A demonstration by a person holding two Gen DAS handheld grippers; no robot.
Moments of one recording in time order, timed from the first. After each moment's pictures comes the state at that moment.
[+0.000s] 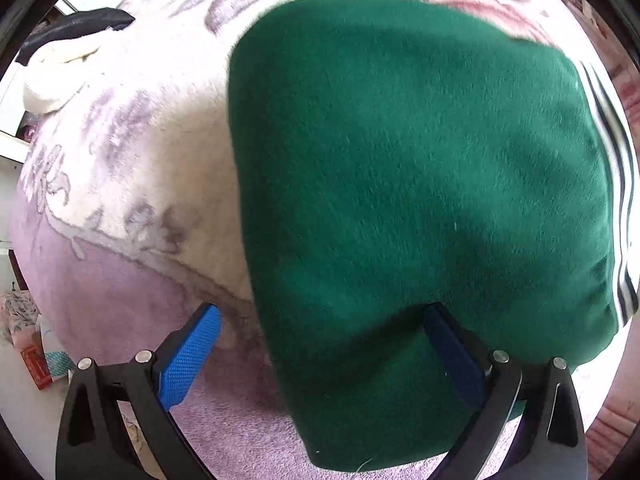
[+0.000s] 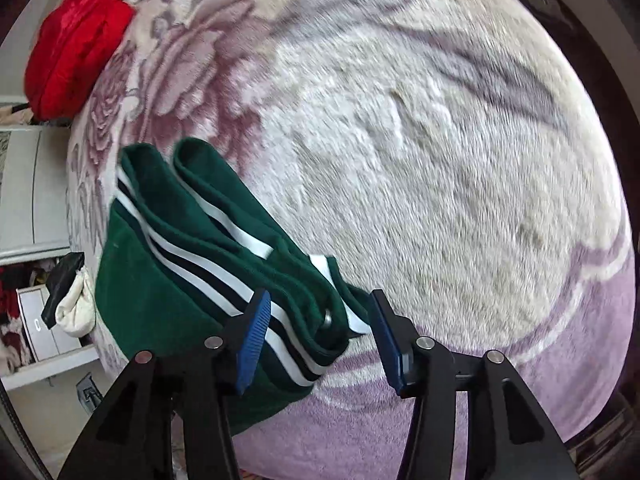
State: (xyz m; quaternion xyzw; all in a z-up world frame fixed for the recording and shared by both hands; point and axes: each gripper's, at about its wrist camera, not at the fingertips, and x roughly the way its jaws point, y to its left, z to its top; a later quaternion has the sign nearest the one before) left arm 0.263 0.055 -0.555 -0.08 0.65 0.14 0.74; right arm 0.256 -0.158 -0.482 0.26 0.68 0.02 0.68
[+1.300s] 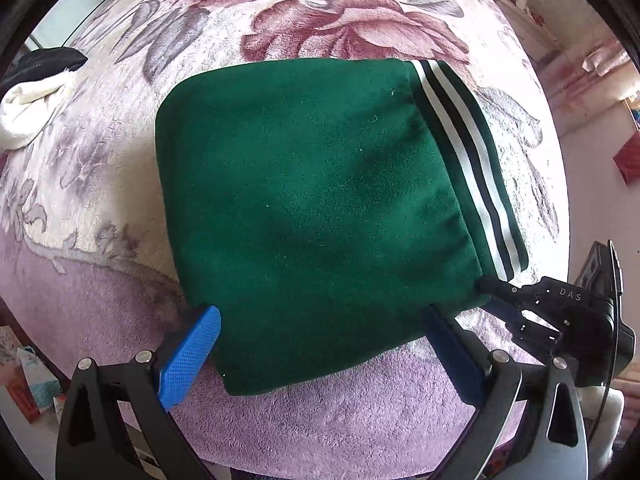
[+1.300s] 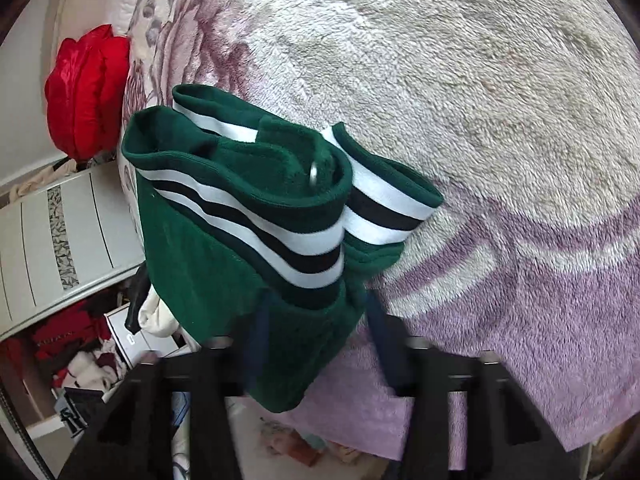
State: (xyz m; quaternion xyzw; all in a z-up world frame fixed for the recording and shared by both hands) left arm 0.264 -0.011 -0.484 -0.09 0.65 0.03 0.76; right arm 0.166 -0.126 -0.559 0.45 0.67 0.04 0.59
